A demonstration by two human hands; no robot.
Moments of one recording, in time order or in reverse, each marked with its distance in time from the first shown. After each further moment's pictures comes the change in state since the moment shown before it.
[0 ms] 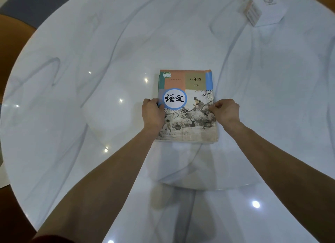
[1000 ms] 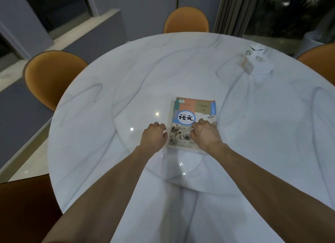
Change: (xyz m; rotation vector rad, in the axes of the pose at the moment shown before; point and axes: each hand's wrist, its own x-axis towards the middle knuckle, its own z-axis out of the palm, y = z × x) left_hand -0.087 -0.023 -0.089 0.372 -0.058 0.274; right_hand -0.123 -0.068 -0.006 -0.753 -0.106 -0.683
